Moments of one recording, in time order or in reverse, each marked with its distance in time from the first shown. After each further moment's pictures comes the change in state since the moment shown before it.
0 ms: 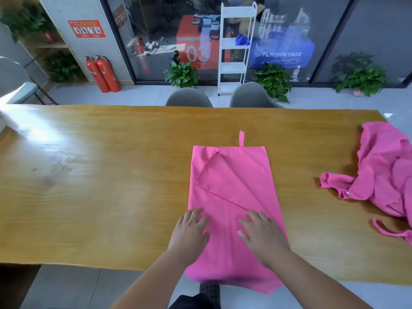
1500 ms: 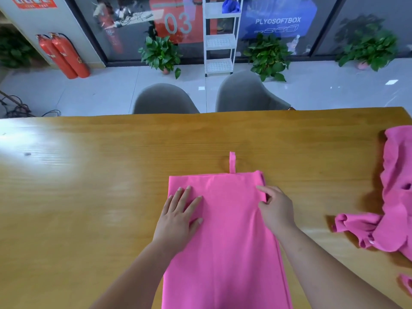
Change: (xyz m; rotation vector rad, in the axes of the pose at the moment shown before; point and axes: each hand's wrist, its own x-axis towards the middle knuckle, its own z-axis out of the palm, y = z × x) left_hand 0.228 -0.058 -0.001 0.034 0.030 0.025; right_hand 0.217 0.136 -0.045 0.796 0.237 0.570
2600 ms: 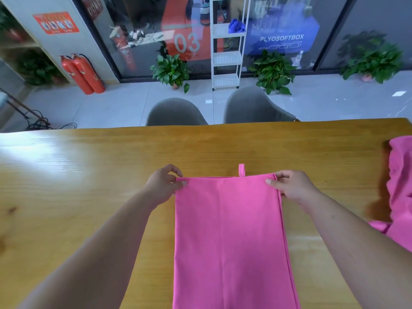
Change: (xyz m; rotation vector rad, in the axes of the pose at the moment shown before) left_hand 0.073 -0.060 -0.130 -0.908 -0.142 -0.439; right_hand 0.063 -0.032 -0.062 0.345 -0.219 0.110
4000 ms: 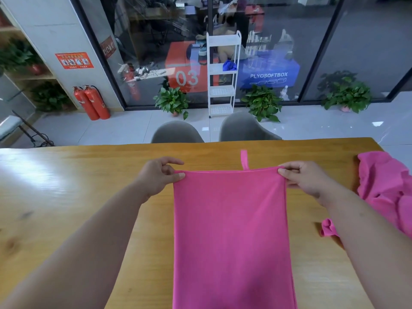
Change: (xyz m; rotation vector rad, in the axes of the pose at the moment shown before) left_hand -0.090 0.071 -0.044 -0.080 0.047 0.253; right_hand -0.109 -0.072 -0.074 0.000 -0.018 -0.194
